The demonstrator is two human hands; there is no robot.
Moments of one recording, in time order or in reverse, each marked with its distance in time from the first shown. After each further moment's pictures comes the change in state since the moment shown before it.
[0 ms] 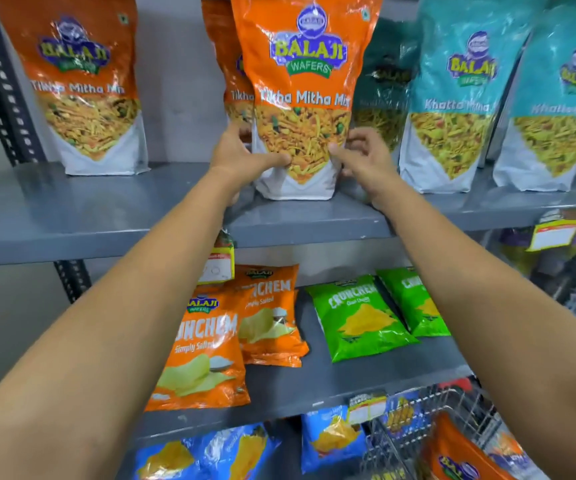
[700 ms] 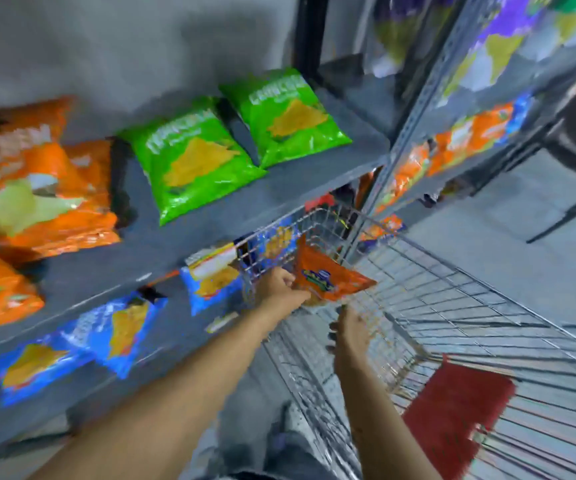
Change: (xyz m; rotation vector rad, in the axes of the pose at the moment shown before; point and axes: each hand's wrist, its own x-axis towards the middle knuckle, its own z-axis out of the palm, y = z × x) left_hand -0.357 -0.200 0.346 0.292 -0.733 -0.702; right_hand -0.437 0.262 -0.168 -0.069 0.861 1.373
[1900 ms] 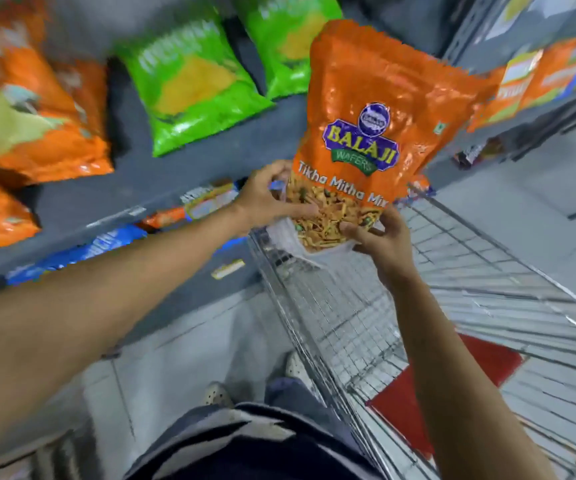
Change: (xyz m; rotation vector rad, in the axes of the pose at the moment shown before) left_hand 0.032 0.023 -0.045 -0.218 -0.140 0.415; right_hand 0.045 -0.073 -0.040 0.029 -0.650 -0.624
